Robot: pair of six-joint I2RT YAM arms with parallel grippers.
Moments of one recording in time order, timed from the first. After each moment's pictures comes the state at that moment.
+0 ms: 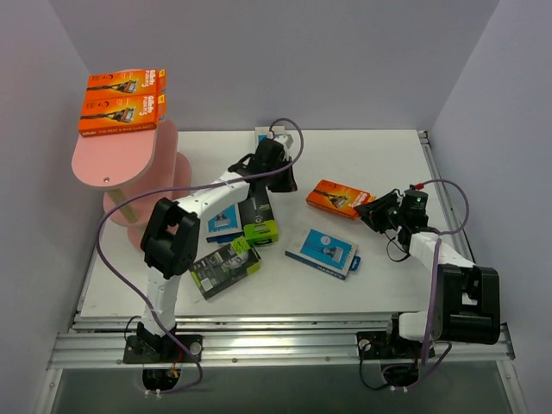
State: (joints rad) left arm -0.65 2.11 1.71 -0.29 0.13 -0.53; right arm -0.10 1.35 0.58 0.13 -0.41 0.99
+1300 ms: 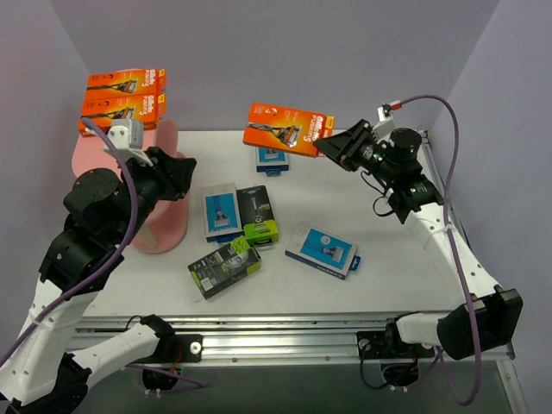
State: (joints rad) left arm -0.61 0.94 1.50 -0.58 -0.22 -0.39; right arm 0.23 1.27 1.17 -0.01 -0.49 0.99
